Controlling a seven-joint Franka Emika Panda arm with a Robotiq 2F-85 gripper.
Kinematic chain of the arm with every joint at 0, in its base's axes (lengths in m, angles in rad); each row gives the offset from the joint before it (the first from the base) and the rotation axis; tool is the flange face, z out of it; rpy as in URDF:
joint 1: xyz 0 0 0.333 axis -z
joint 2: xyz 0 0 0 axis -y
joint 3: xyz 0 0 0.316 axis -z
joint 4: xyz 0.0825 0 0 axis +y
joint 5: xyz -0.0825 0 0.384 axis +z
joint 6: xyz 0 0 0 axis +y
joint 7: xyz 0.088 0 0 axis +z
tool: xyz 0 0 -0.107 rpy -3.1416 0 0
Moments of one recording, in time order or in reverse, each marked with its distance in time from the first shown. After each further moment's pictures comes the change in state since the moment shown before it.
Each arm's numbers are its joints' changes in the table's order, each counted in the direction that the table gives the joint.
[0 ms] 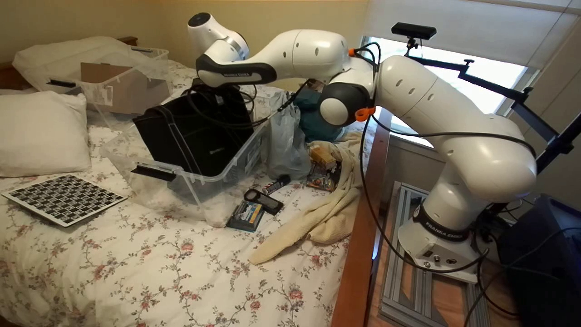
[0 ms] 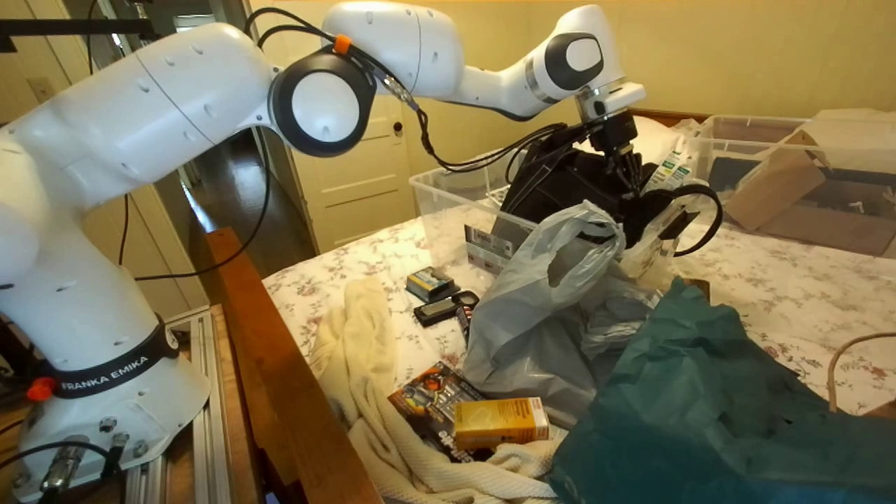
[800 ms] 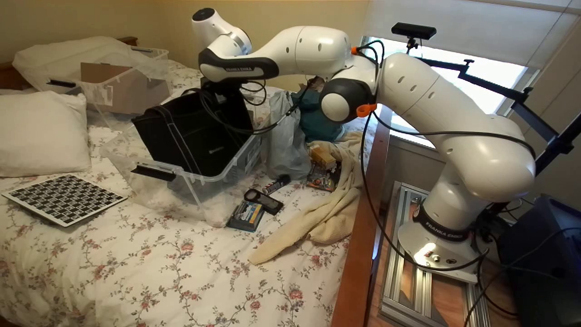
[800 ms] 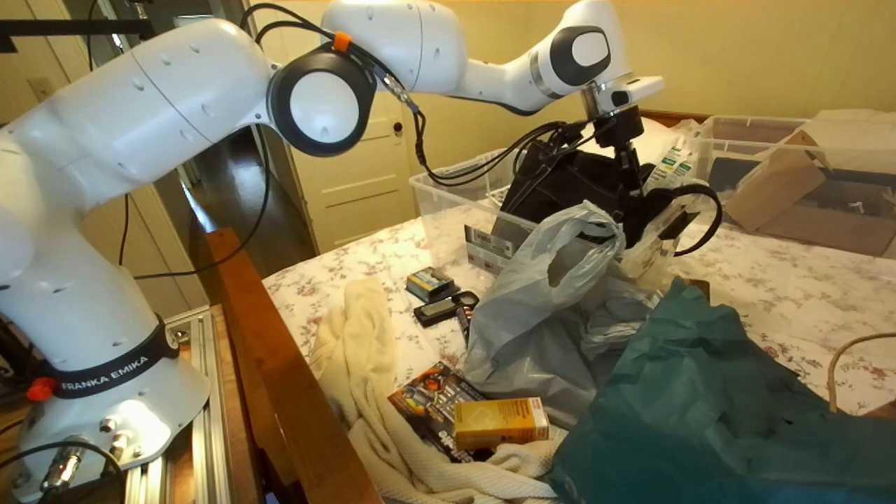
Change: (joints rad) arm 0.029 0.015 -0.036 0.001 0.000 0.000 0.318
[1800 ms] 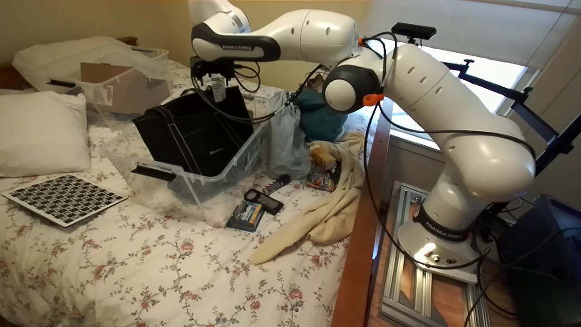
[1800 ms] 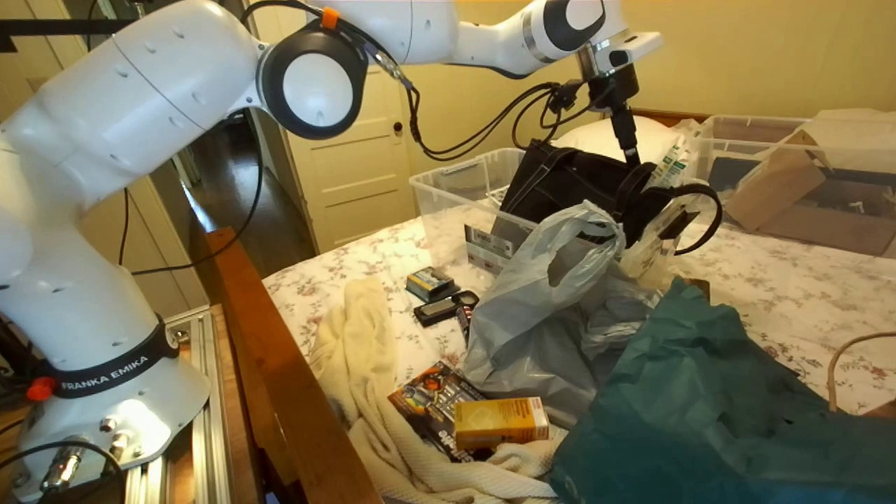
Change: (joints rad) arm 0.005 0.076 -0.089 0.000 0.033 -0.051 0.077
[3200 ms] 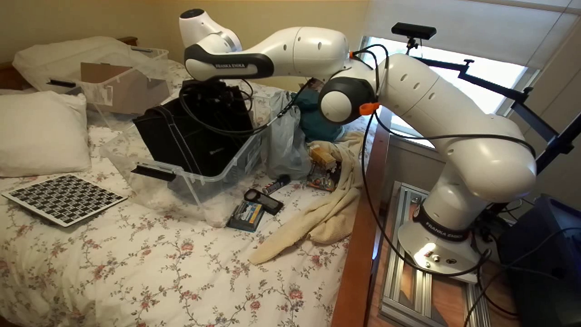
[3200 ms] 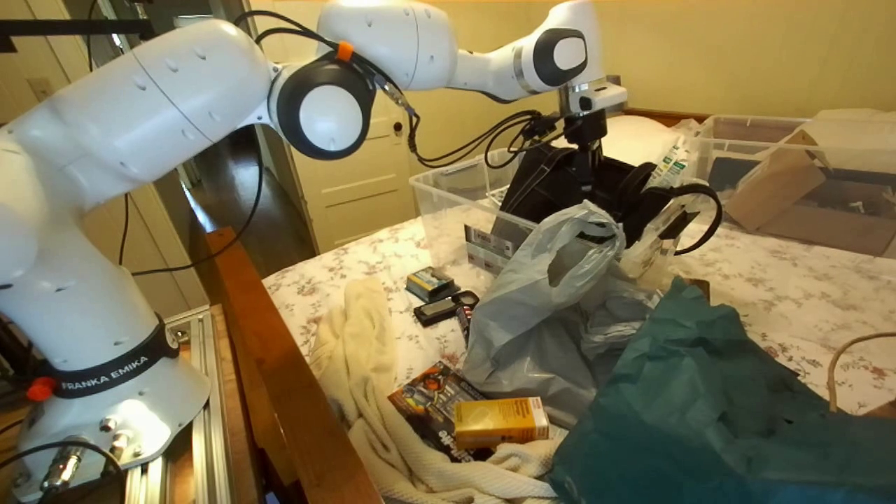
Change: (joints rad) arm -0.028 -0.079 -0.051 -0.016 0.008 0.121 -0.199
